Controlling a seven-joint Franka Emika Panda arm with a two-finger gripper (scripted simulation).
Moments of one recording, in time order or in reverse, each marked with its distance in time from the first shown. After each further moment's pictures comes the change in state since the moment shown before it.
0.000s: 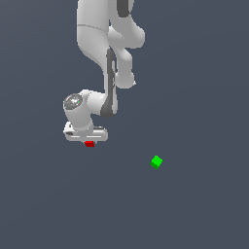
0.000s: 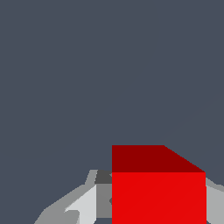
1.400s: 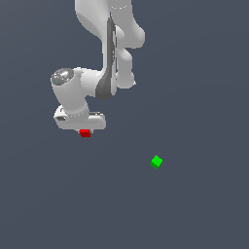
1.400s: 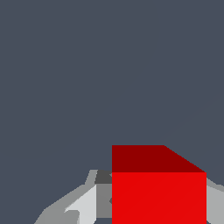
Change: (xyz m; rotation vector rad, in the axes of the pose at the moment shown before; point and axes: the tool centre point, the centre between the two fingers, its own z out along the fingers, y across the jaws) arm 0.000 -0.001 -0.098 0.000 0.001 -0.001
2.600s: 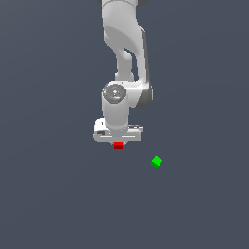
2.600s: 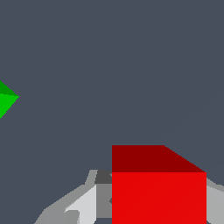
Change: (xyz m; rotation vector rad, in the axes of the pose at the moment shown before) arm 0.048 -0.156 0.026 0.001 -0.001 -0.001
